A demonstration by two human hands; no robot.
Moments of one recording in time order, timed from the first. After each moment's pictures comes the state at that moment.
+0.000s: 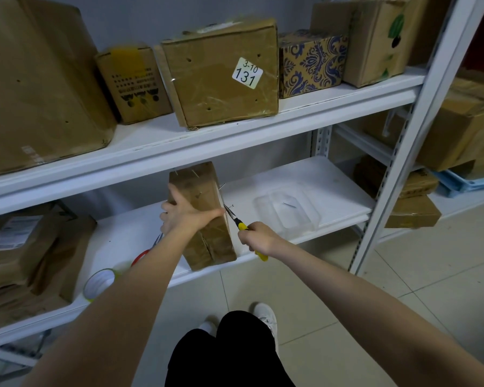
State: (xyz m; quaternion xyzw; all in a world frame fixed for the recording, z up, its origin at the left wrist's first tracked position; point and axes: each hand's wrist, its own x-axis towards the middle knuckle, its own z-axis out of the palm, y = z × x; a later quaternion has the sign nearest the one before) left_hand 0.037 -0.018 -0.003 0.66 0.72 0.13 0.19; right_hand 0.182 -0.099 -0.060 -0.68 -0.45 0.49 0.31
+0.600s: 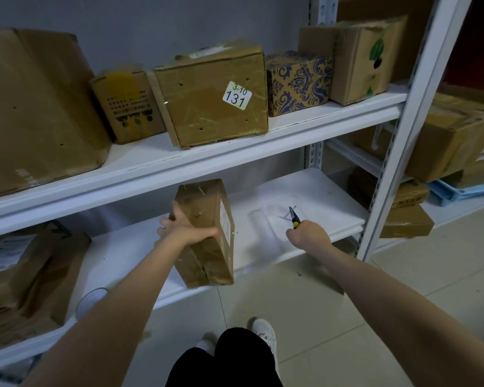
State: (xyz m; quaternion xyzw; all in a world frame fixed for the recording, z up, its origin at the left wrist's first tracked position) left_hand 0.034 -0.011 0.003 0.68 0.69 0.06 0.24; right_hand 0.280 -0.105 -0.076 -0.87 -0.38 0.25 0.19
